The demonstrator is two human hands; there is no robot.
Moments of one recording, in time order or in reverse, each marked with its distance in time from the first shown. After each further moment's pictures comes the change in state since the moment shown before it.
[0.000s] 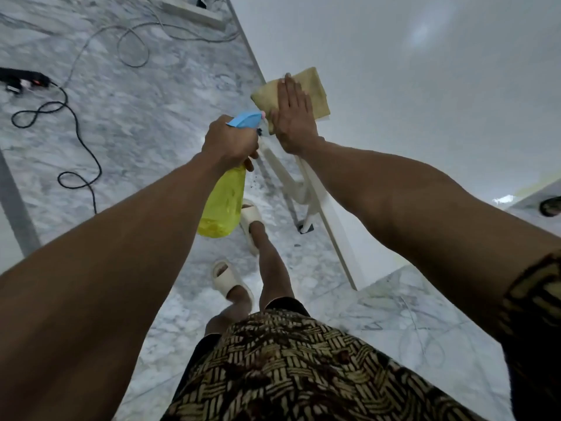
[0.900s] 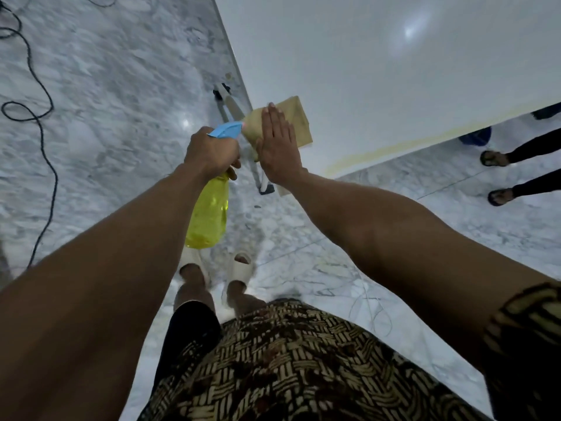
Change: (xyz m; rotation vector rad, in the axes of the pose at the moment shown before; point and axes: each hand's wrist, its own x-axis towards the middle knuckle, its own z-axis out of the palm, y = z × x) left_hand -0.179 -0.096 0.156 -0.069 0.048 -0.122; right_hand -0.281 0.062 0.032 0.009 0.008 -0.056
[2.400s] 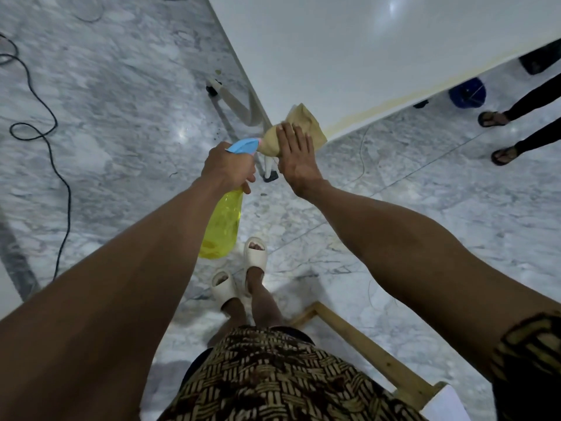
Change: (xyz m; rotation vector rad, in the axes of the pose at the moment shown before) left_hand -0.066 -0.055 0.017 0.029 -0.128 0.034; right_hand -0.114 -0.001 0.011 -0.024 -0.060 0.033
